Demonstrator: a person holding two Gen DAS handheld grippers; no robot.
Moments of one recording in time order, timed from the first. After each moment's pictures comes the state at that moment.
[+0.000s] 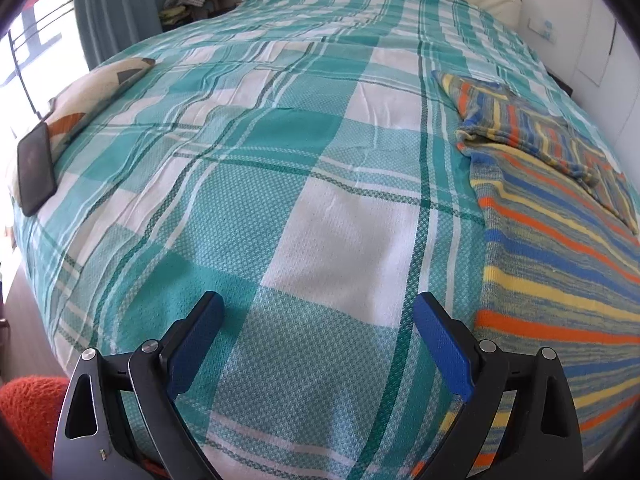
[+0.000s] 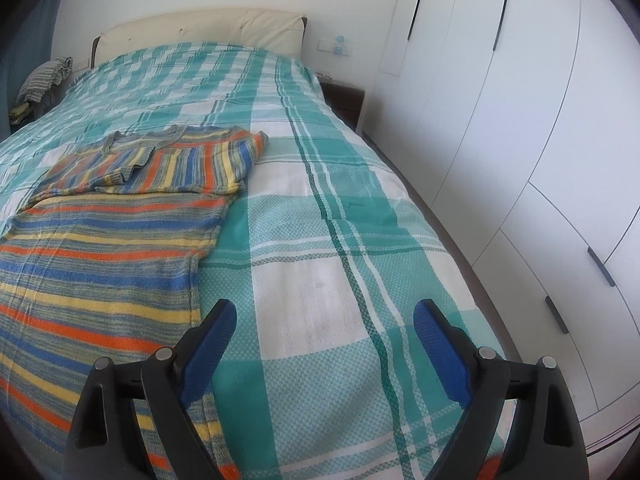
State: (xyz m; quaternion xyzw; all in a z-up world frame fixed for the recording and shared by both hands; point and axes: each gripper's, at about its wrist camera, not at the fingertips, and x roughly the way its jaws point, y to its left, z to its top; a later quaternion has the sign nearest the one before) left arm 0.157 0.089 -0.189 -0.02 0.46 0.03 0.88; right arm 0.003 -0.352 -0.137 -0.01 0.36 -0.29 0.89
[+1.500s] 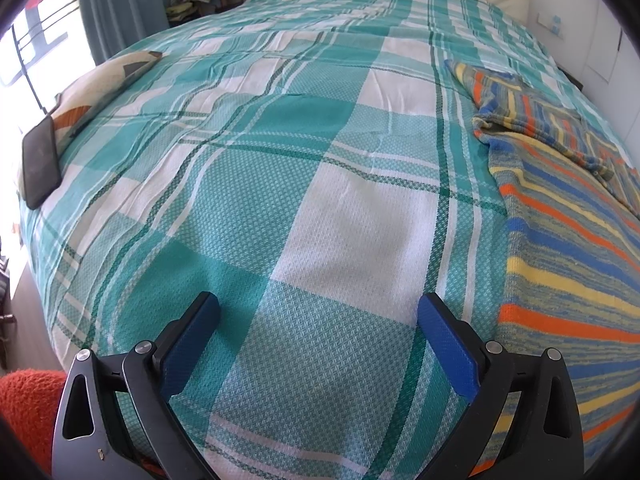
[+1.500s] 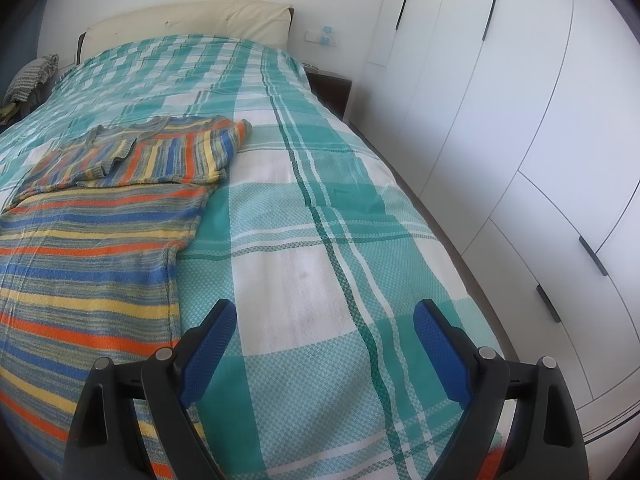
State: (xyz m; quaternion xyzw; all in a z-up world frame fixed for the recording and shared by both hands) left arm 0.160 0.093 -0.199 -0.01 0.47 0.04 0.88; right arm 0.004 -0.357 -0.144 -0.01 0.37 -0.31 0.88
